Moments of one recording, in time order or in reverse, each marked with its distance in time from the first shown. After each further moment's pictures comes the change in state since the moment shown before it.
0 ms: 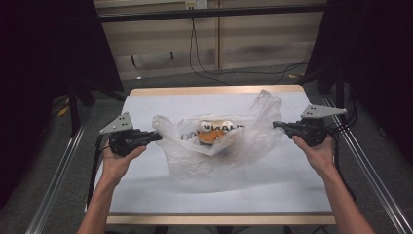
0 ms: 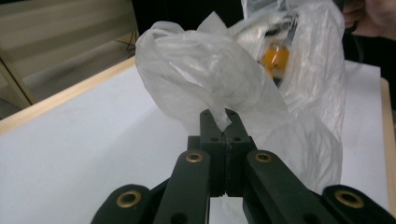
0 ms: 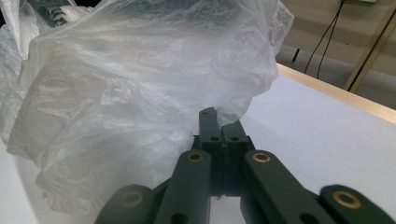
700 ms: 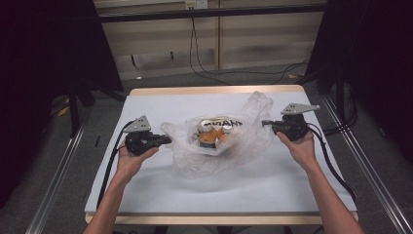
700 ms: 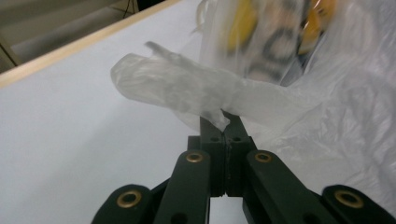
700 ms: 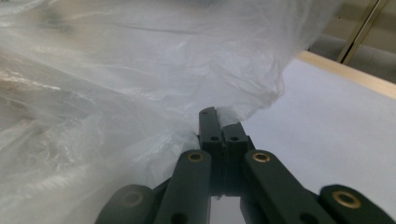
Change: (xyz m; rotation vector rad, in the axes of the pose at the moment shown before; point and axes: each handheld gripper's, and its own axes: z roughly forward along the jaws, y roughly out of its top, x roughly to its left) left arm 0.013 -0.024 0.046 0.111 -0.007 -0.032; right arm -0.012 -0.010 0.055 0.093 -0.056 0.014
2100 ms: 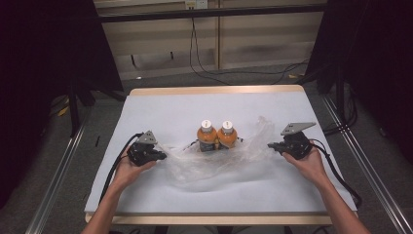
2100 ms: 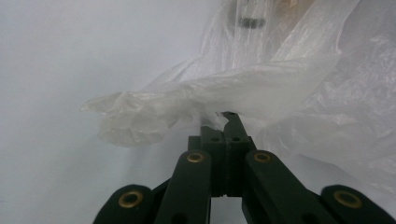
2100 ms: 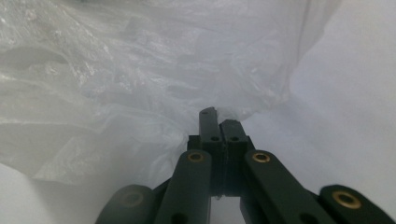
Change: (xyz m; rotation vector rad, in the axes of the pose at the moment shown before) left arm 0.007 -0.046 0.019 0.296 0.028 0.020; right arm 0.009 -0.051 -0.006 0.237 0.028 -0.052
